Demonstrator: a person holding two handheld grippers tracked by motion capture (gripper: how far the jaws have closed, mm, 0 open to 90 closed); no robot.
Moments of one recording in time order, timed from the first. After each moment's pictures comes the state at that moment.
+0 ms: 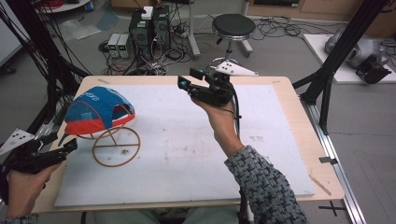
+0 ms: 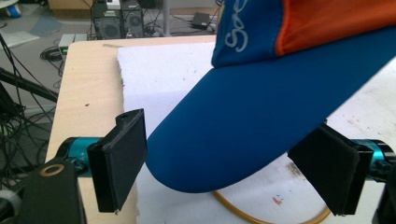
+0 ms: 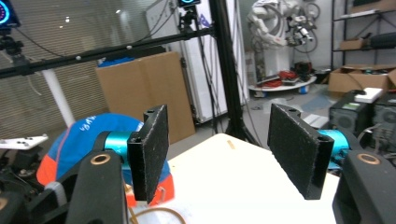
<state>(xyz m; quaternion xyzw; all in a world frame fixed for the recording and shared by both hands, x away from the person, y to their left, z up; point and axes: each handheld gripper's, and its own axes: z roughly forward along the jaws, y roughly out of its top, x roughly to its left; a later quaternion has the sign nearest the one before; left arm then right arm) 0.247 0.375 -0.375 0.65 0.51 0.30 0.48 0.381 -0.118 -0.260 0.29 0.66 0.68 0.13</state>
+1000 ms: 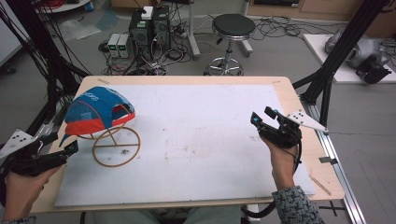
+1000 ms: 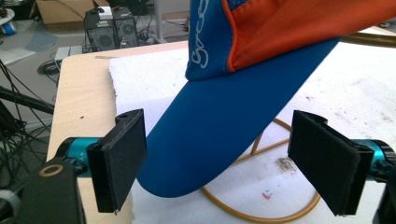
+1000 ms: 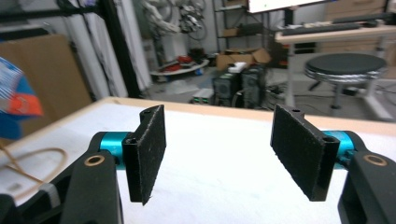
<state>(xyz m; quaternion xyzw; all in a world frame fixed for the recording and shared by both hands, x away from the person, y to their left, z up) 0.240 0.368 -0.367 0.67 0.48 0.31 0.48 0.316 -0.292 -0.351 0.43 0.63 0.59 0.27</state>
